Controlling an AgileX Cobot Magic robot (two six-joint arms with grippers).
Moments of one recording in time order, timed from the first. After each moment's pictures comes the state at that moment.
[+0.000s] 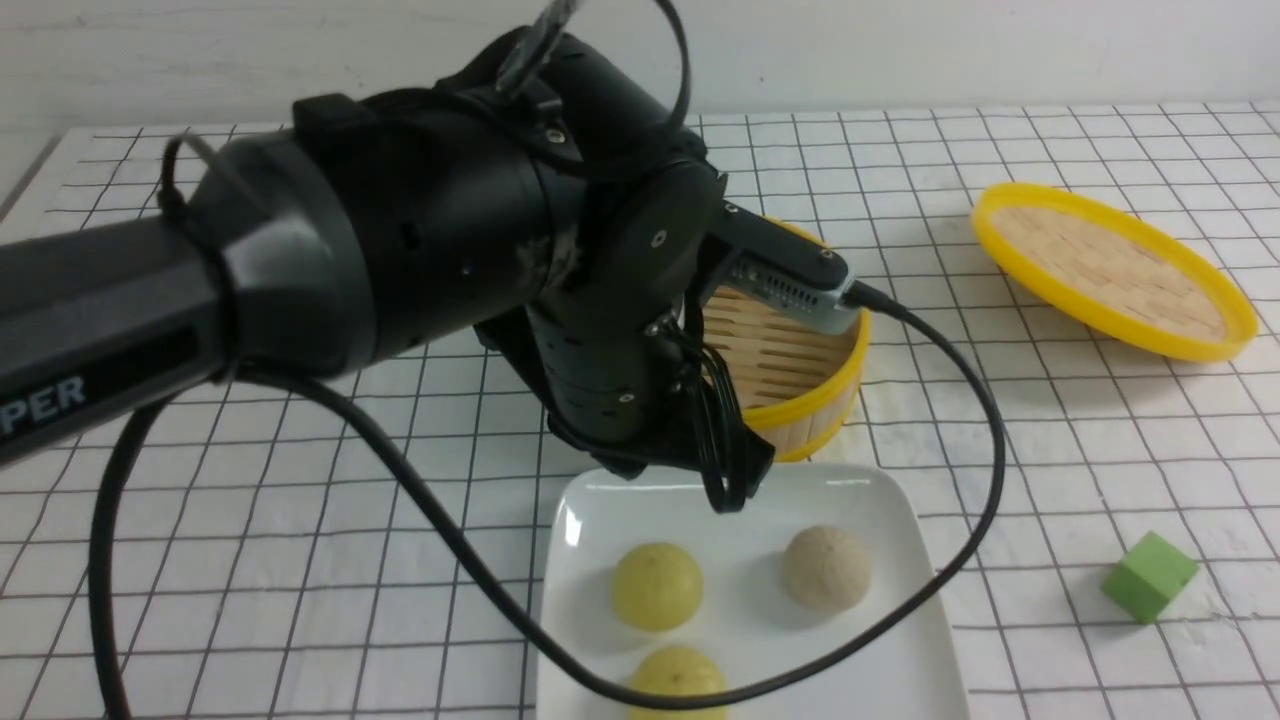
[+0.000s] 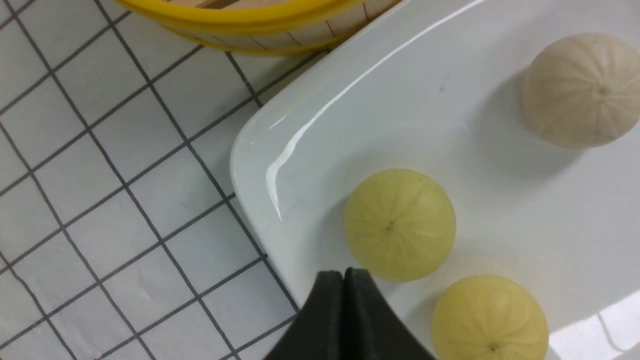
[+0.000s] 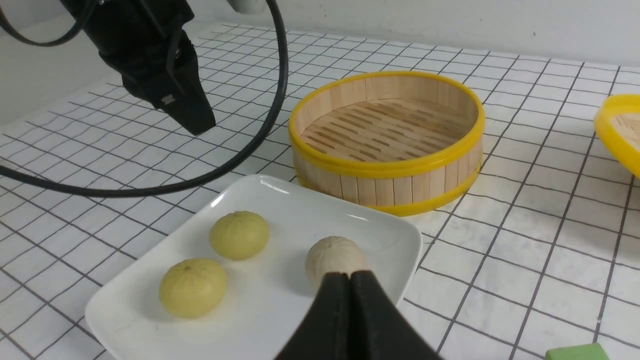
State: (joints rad) right arm 0.60 0.09 -0.31 0.07 0.50 0.09; left arm -0.84 1.70 -1.44 0.23 1.07 -0.29
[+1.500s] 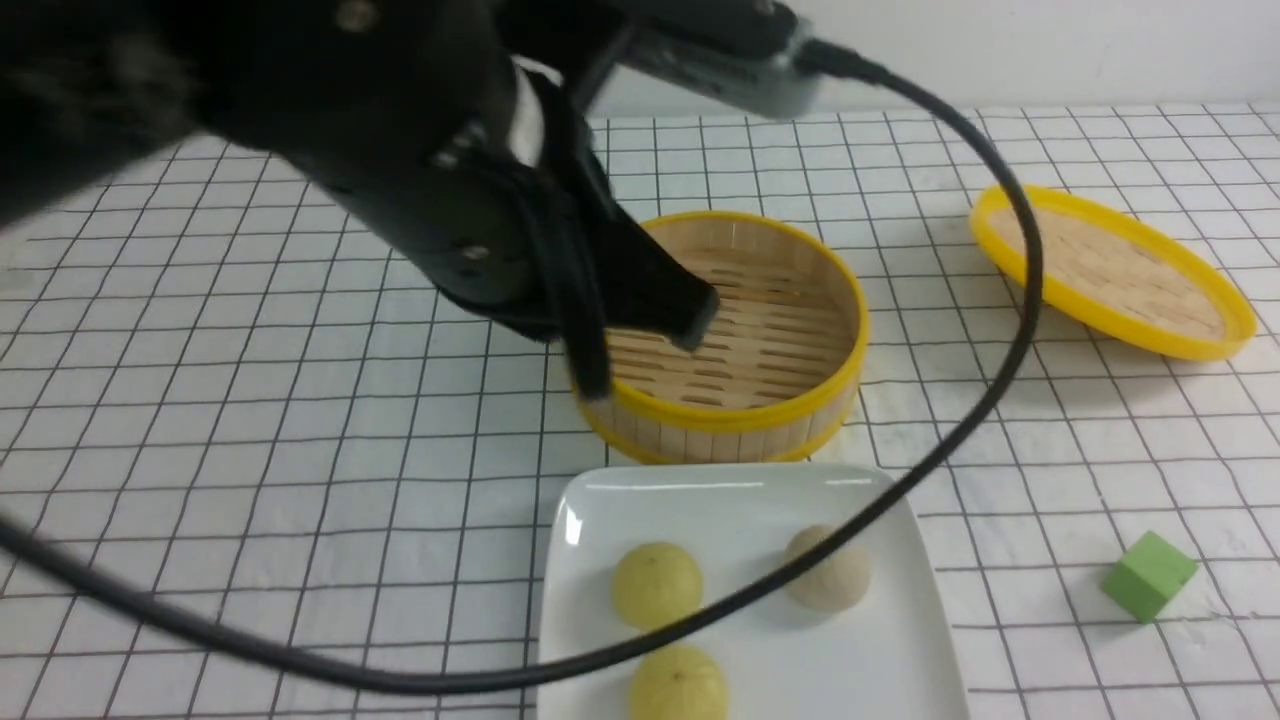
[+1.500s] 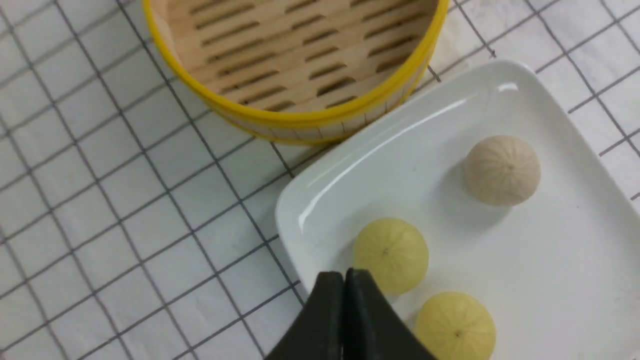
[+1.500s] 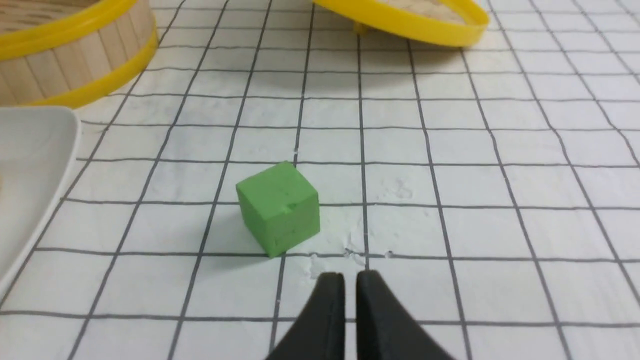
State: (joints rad) right arm 0.05 -0.01 0.01 -0.05 0.42 0.08; left arm -0.84 1.39 -1.49 0.28 1.13 -0.29
